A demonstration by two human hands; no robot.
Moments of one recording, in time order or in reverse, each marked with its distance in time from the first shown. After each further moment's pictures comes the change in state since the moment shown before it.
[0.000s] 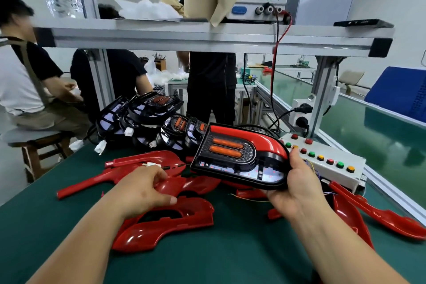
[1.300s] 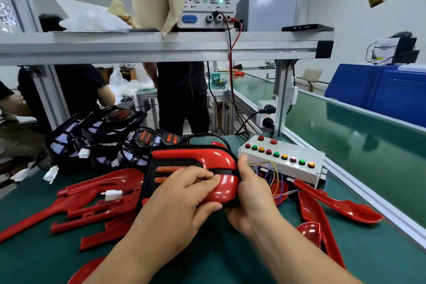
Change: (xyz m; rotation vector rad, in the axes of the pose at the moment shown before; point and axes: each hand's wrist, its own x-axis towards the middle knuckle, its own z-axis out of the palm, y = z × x) left_hand -0.027 0.107 0.045 0.141 0.419 0.830; right_hand -0.010 0.013 0.001 -0.133 -0.092 0.030
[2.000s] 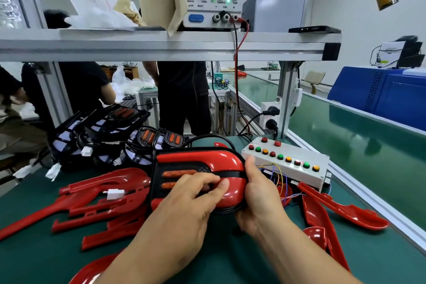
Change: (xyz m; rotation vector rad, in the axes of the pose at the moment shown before) left_hand -0.009 0.002 0.007 -0.060 0.031 0.037; right_hand 0.006 -0.001 -0.002 -0.029 0.035 -0.044
